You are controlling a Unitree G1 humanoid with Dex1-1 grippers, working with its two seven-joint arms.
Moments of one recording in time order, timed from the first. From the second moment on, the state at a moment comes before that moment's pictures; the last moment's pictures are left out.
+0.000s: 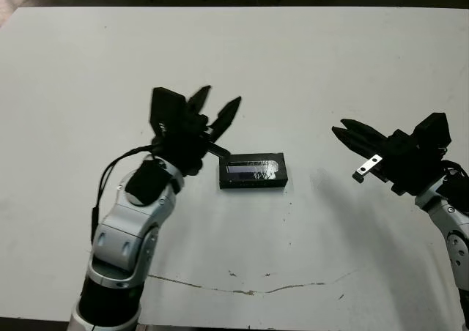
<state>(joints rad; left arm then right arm) -0.27 0.10 -0.26 -0.47 -0.11 0.62 -0.21 -0.10 -0.59 -0.12 -0.29 0.32 0.32 0.58</state>
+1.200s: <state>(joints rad) -0.18 0.20 -0.23 -0.54 -0.13 0.80 -0.28 -0.08 -0.56 -0.13 -0.31 0.32 0.30 0.54</state>
